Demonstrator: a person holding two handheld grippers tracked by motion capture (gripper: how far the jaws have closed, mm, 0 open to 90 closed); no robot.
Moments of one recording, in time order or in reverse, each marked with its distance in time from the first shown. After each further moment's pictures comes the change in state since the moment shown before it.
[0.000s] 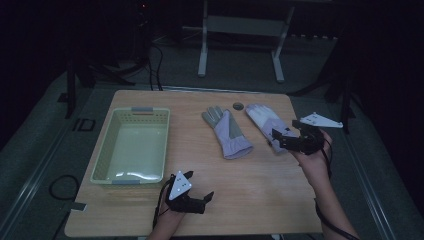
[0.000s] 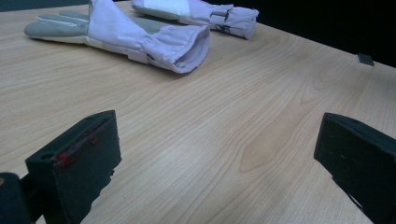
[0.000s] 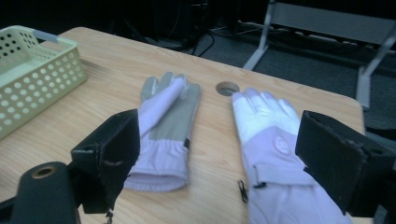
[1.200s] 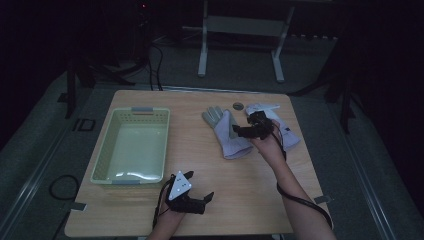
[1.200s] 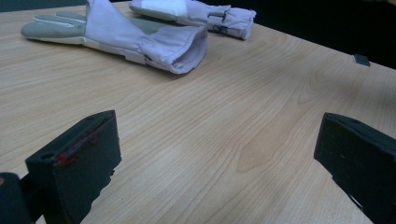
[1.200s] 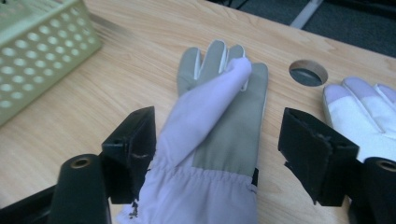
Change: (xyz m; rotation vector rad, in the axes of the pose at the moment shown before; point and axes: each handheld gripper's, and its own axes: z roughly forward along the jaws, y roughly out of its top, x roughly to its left) left arm 0.000 0.000 0.000 -0.003 -0.008 0.001; right arm 0.047 0.007 0.138 0.216 0.125 -0.026
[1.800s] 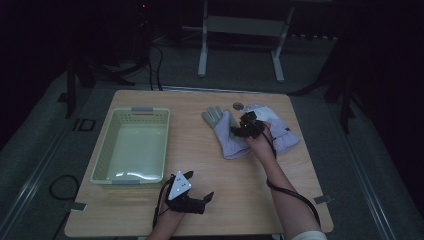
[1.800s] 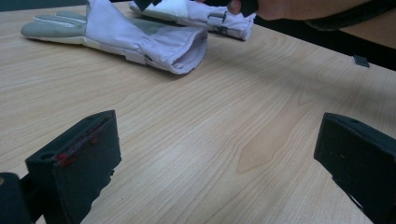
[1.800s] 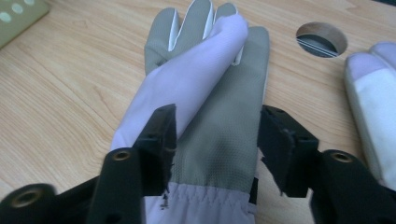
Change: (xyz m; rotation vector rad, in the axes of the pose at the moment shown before) left arm 0.000 0.000 0.000 -0.002 -0.003 -0.006; right arm -0.013 -0.011 0.055 0.104 -0.041 0.005
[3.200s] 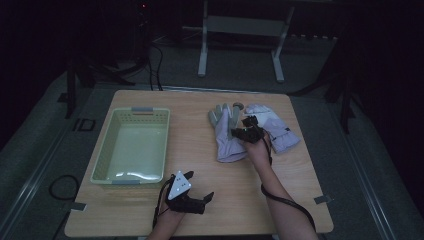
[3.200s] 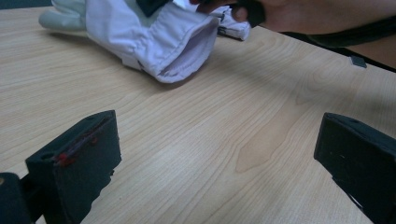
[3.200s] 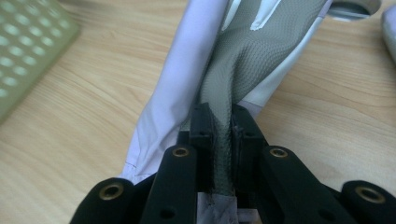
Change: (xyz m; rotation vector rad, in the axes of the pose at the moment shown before) left arm 0.000 0.000 0.000 0.001 -0.008 -0.003; right arm 0.013 -0.014 -0.015 -0.028 0.081 0.179
